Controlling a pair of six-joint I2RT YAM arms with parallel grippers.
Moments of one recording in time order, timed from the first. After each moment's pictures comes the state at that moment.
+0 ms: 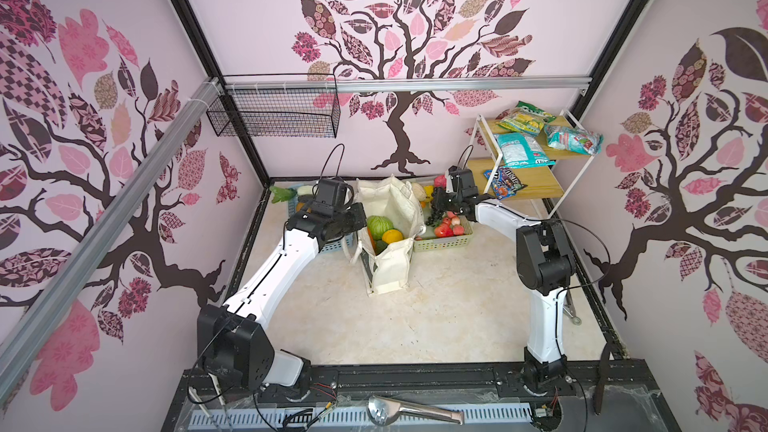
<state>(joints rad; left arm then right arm) -0.35 1.43 1.30 -0.62 0.12 -0.55 0.31 2.08 1.59 -0.16 -0.11 0.43</state>
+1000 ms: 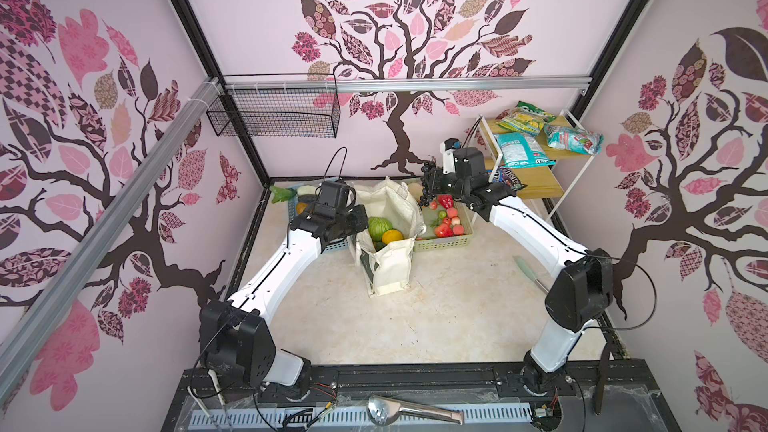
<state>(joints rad) -0.35 1.45 1.27 -0.58 0.14 -0.56 0.47 1.74 1.66 -0.31 -0.06 0.38</state>
